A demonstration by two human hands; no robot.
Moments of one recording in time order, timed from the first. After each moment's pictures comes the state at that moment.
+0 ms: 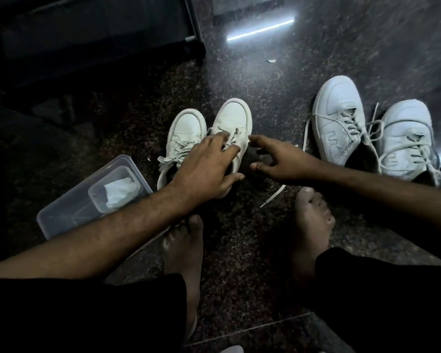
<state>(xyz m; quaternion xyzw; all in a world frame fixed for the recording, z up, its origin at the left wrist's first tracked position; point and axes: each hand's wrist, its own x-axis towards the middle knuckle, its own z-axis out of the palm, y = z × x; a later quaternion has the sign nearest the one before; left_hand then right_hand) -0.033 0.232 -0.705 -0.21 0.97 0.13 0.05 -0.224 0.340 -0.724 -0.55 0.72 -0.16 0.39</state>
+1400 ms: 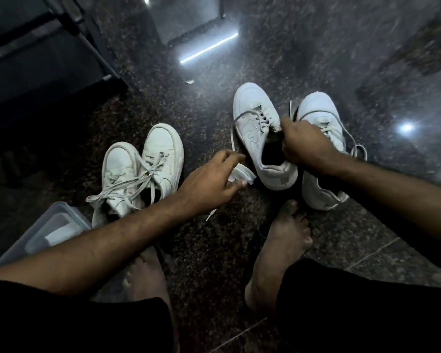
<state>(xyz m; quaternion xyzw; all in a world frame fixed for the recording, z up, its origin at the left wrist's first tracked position) -0.152 0.314 -0.697 -0.13 0.93 0.33 0.07 -0.360 0.443 -0.707 -0.45 0.88 -0.03 0.13</state>
